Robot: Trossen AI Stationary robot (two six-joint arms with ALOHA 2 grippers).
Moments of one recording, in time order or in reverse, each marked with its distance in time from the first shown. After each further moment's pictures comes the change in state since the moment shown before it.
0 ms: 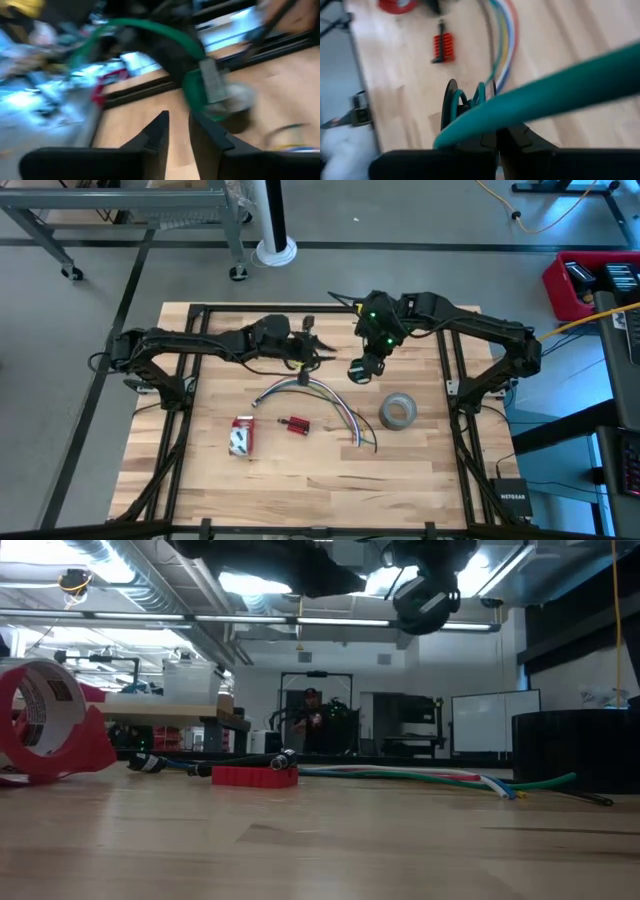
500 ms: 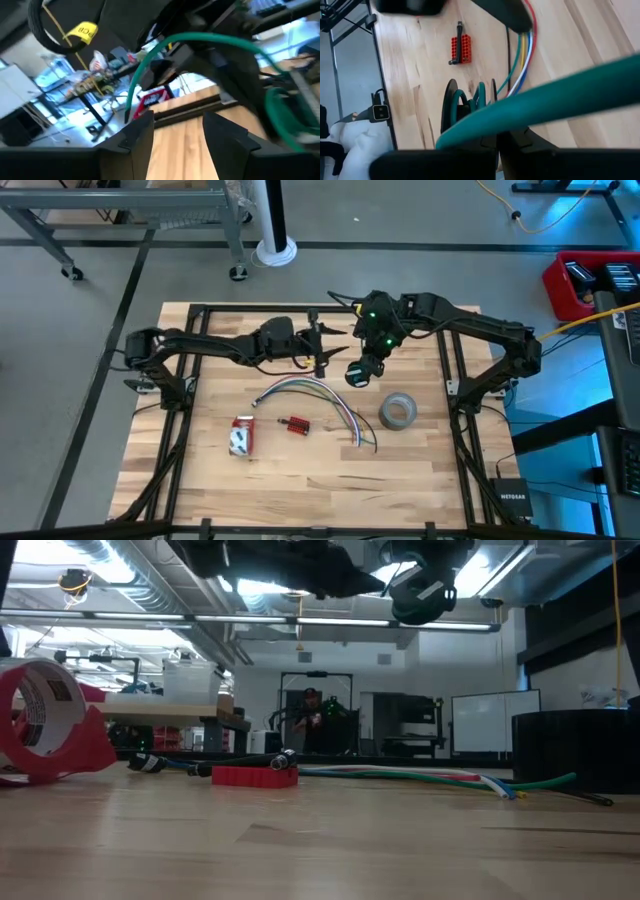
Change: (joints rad) left arm -0.016 0.108 0.000 0.309 -0.178 0.080; right arm 0.001 0.001 0.000 0.028 -0.072 0.000
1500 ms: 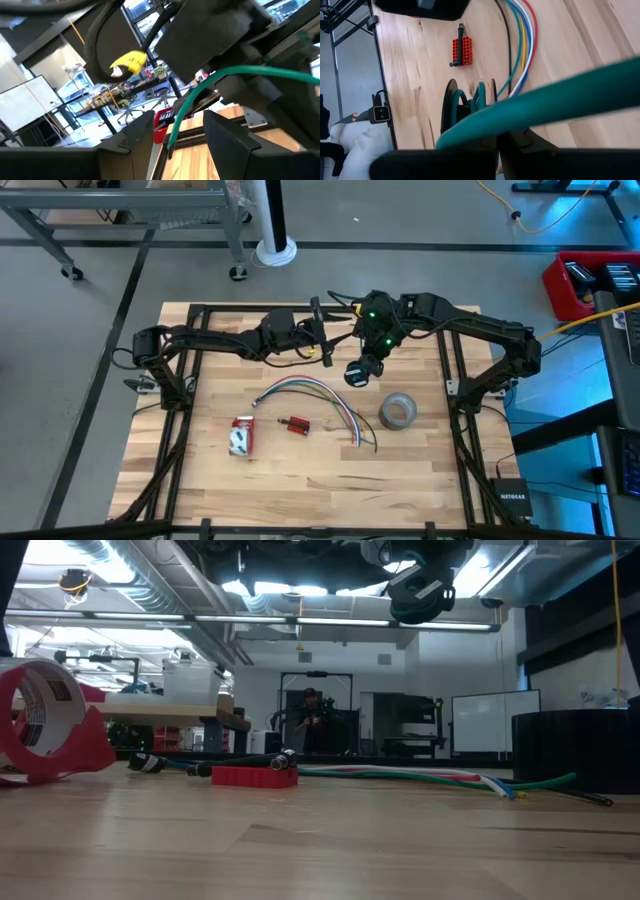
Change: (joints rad) left arm 0.043 0.069 0.073 0.126 -0.005 -0.004; right arm 0.000 0.000 0.000 0.012 -0.001 0.000
